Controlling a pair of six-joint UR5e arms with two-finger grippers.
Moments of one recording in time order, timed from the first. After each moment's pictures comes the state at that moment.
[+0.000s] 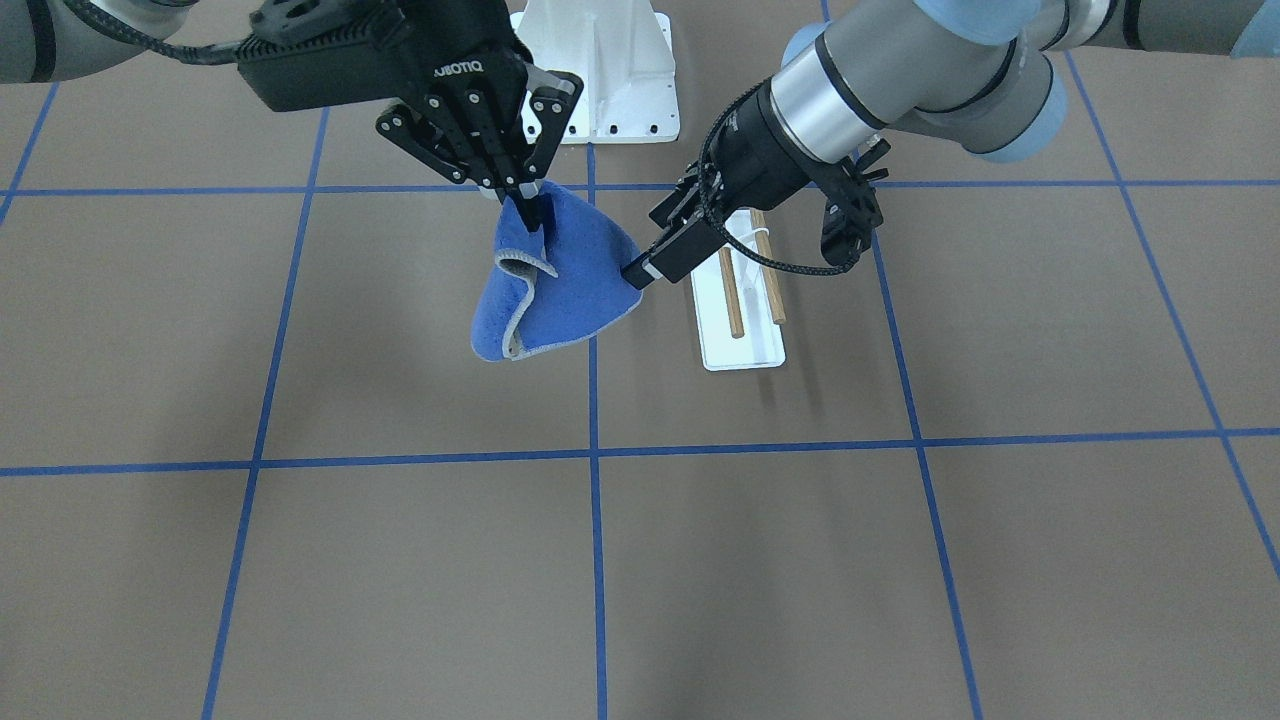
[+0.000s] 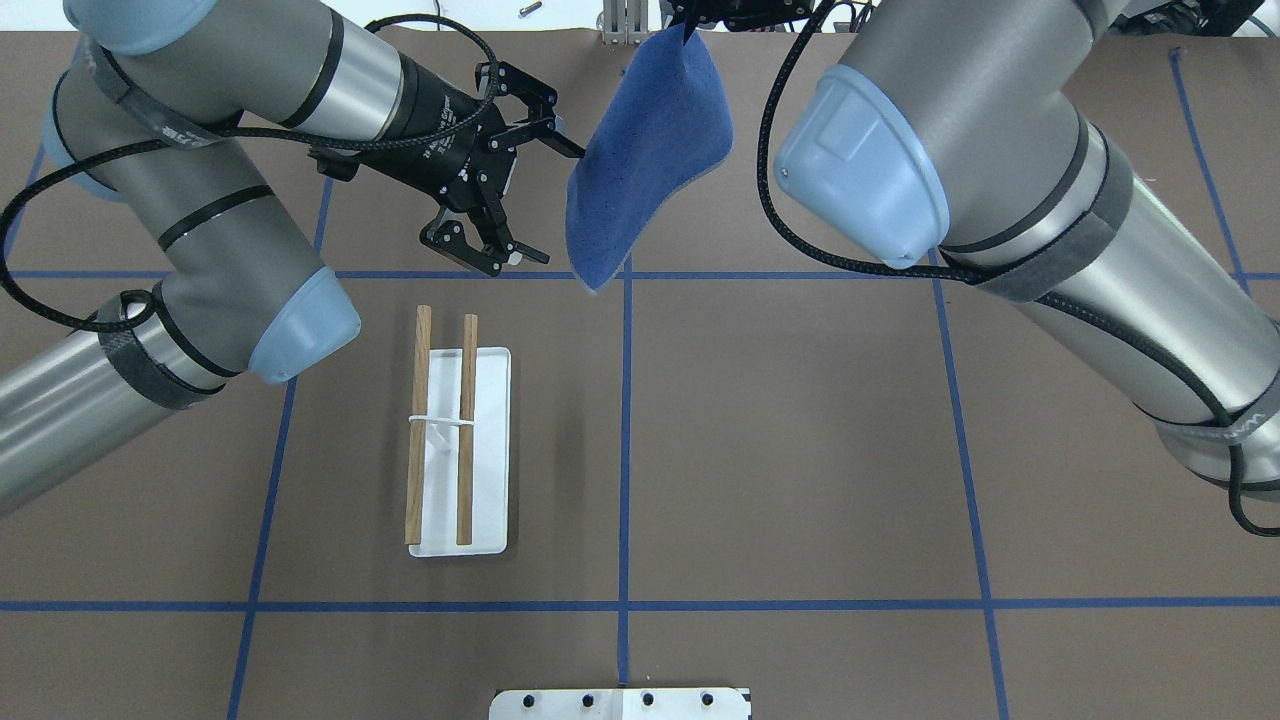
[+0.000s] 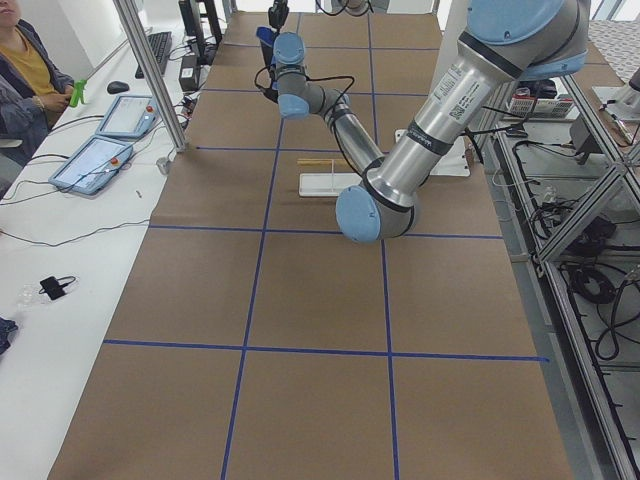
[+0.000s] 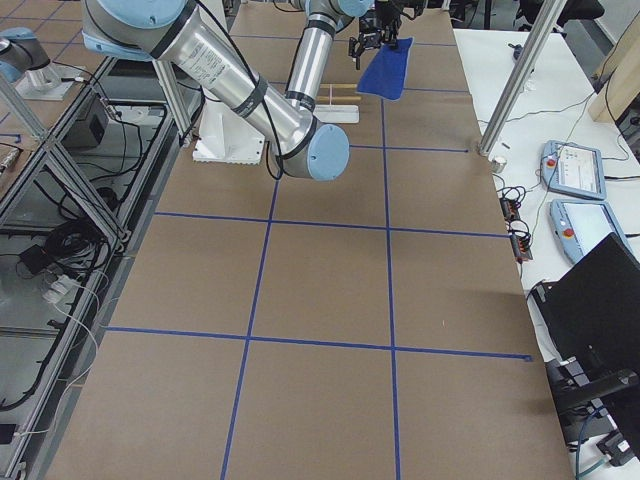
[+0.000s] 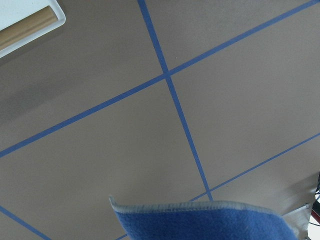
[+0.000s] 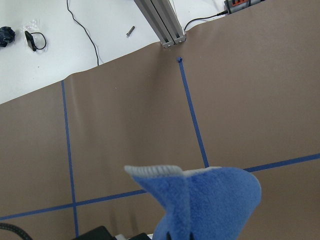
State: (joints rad) left arm -0.83 -2.26 -1.69 -2.20 -2.29 -2.57; right arm 0.90 -0.56 1.83 -1.85 2.08 1.32
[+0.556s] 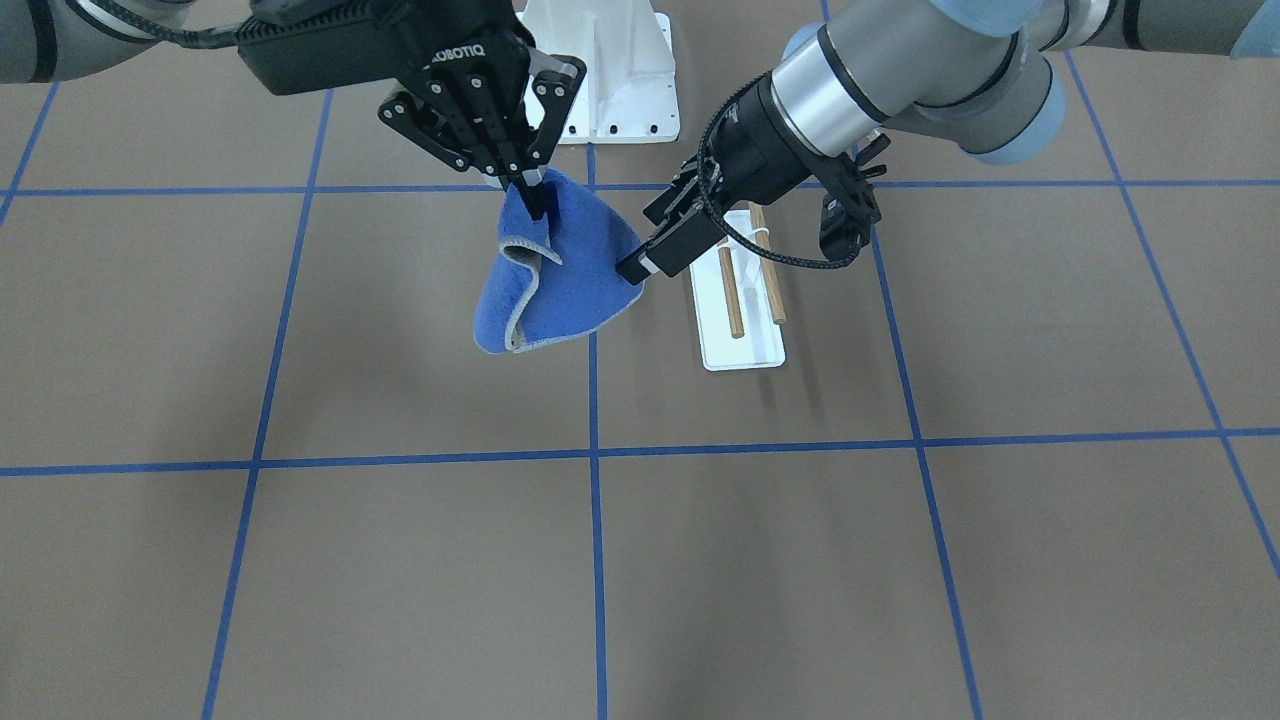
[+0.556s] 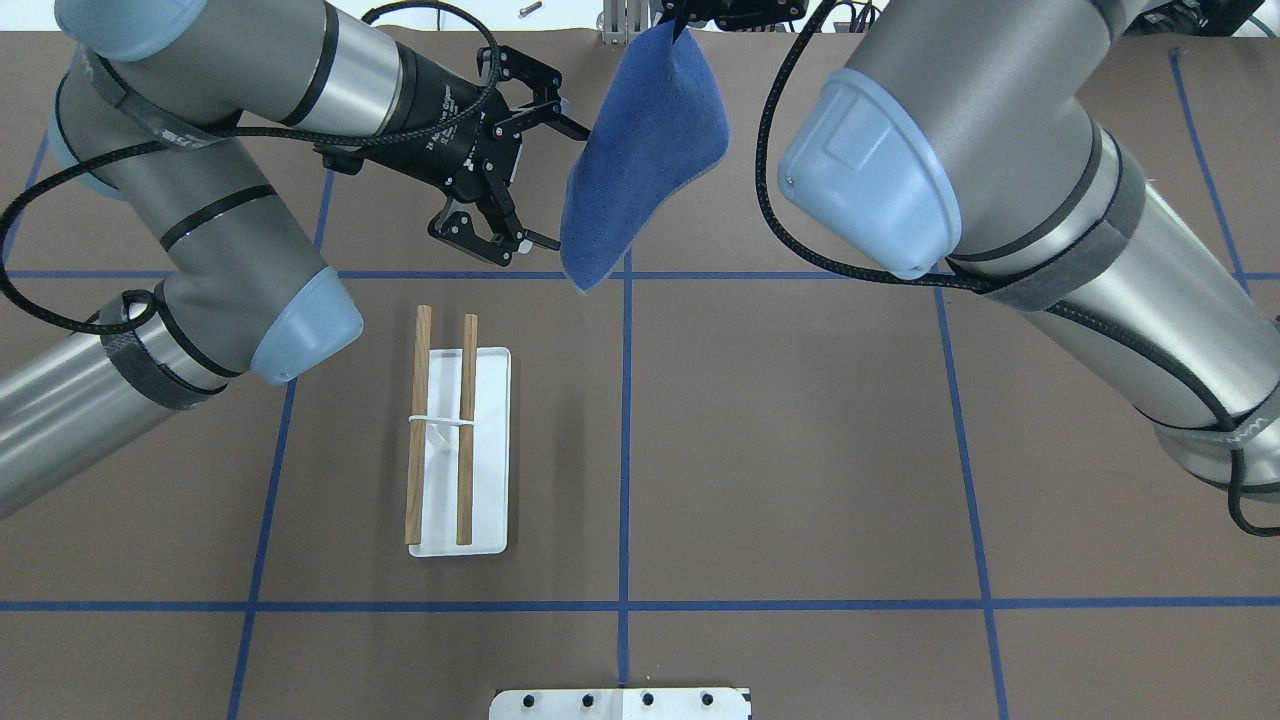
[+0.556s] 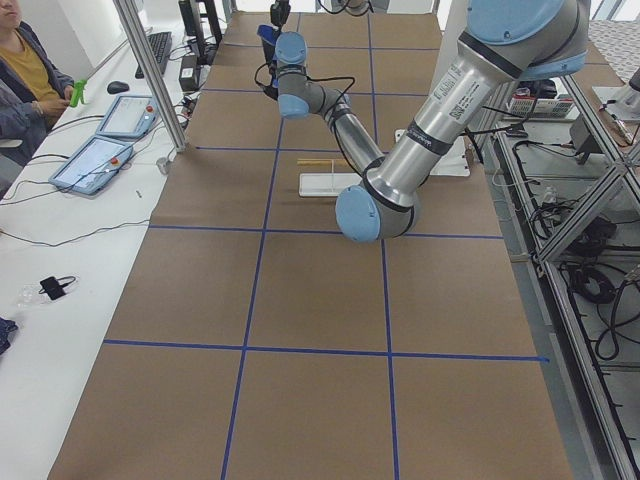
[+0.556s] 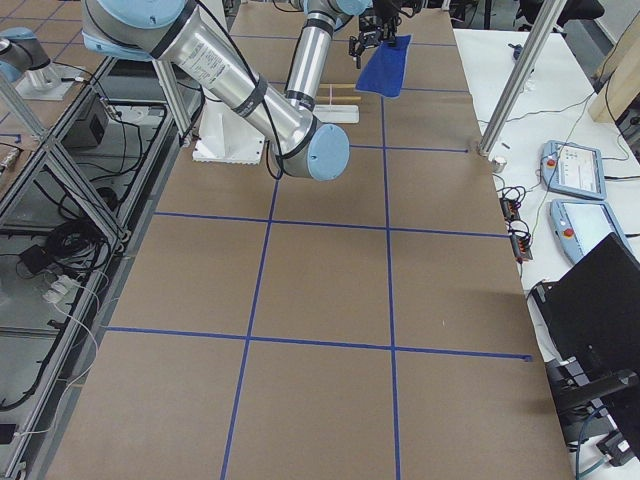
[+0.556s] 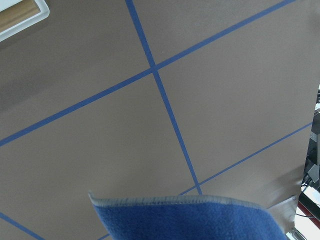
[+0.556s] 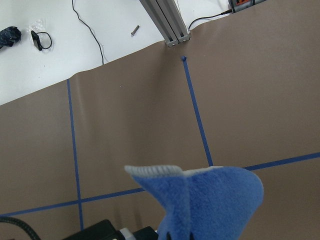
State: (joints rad) left arm -0.83 -2.26 -1.69 -2.26 -2.27 -2.60; right arm 0.90 -0.56 1.85 -1.85 2.08 1.33
